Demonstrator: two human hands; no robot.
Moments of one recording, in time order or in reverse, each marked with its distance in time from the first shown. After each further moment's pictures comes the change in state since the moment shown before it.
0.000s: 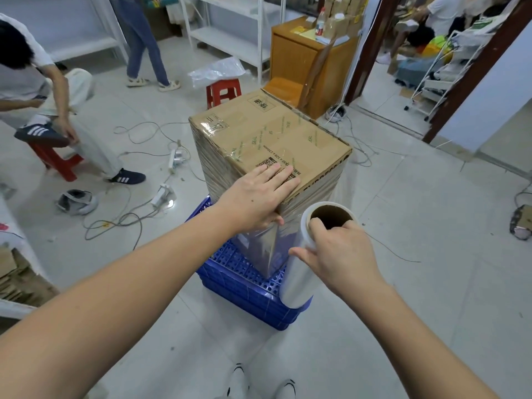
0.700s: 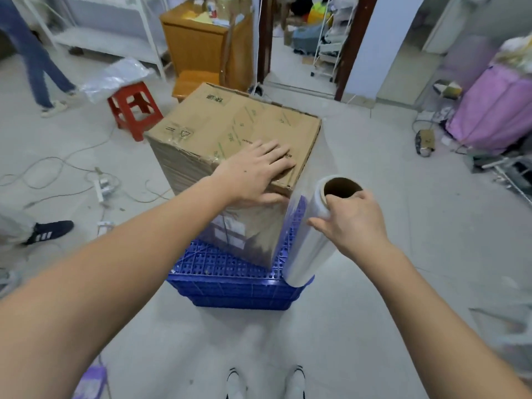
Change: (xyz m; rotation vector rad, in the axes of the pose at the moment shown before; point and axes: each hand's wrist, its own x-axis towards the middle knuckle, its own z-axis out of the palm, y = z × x) left_hand 0.040 -0.068 0.006 -0.086 0.098 0.478; right_hand 0.013 -0.054 -0.010 0.036 -0.128 0.581
